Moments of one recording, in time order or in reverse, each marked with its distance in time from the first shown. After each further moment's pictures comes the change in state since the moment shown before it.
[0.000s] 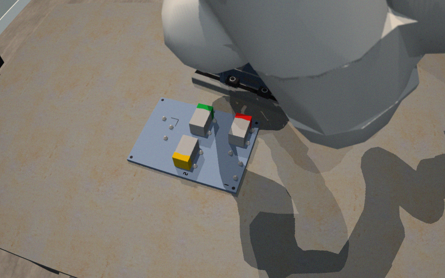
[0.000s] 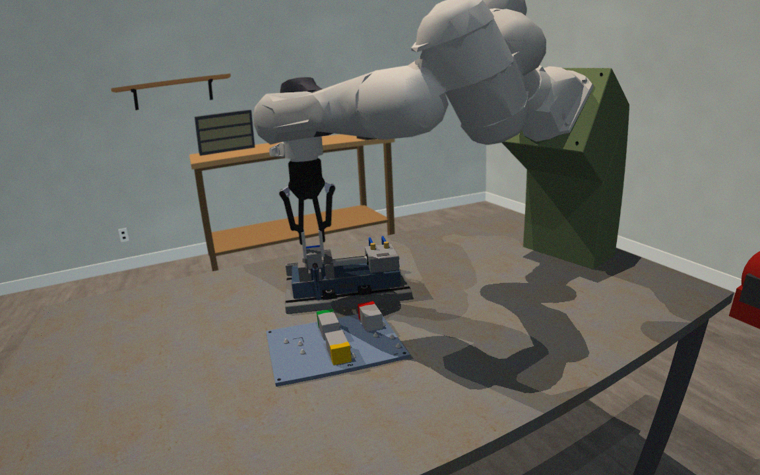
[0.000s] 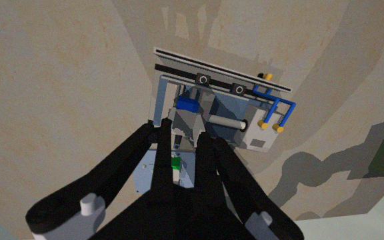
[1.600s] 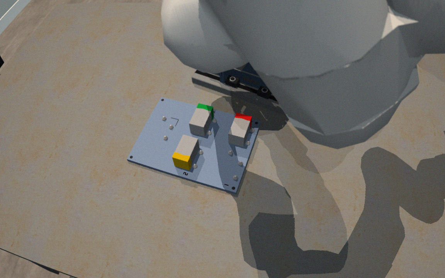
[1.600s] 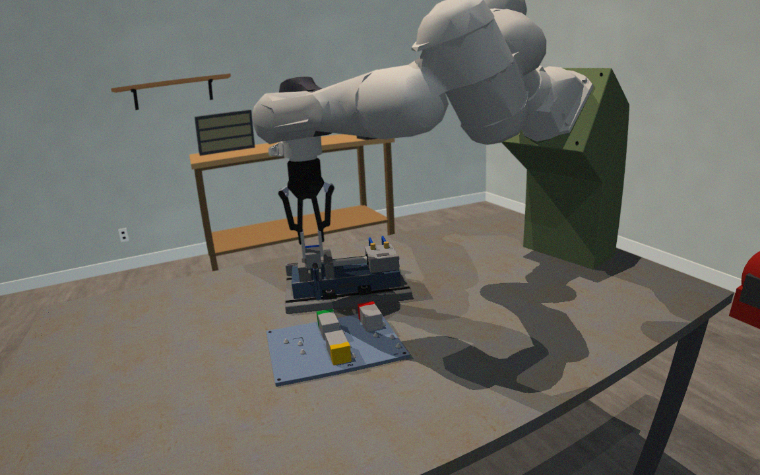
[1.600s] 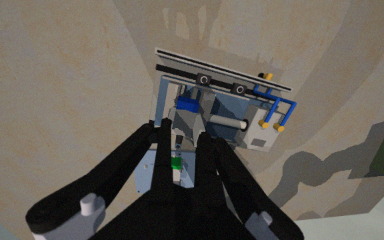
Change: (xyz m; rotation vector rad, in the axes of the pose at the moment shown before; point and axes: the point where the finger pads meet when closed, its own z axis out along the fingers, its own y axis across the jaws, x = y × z) arm -0.001 -0.002 -0.001 0.000 0.003 0.004
